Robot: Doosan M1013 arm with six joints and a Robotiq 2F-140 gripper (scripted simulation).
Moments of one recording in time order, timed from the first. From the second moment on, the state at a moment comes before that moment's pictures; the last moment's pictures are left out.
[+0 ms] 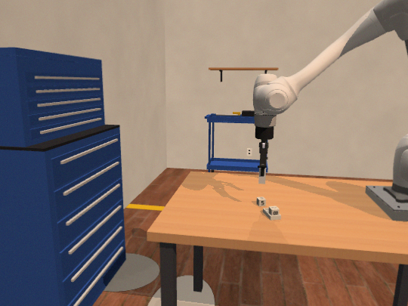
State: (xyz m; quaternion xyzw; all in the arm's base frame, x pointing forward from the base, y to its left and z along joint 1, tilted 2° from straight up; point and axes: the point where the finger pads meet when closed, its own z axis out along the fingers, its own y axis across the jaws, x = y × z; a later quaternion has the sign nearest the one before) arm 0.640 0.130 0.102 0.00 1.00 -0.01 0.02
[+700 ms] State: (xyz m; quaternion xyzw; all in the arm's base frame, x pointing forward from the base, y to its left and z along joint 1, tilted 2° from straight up) arm 0.640 0.130 0.098 0.42 0.91 0.00 0.02
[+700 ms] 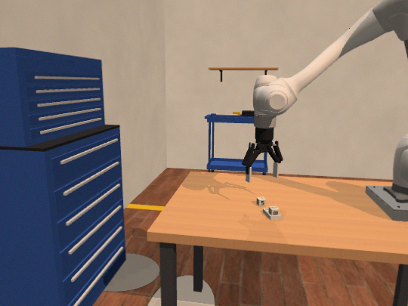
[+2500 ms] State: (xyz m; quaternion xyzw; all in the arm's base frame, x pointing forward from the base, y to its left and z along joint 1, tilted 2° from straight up) arm 0.640 0.130 0.095 0.55 0.84 0.00 0.02
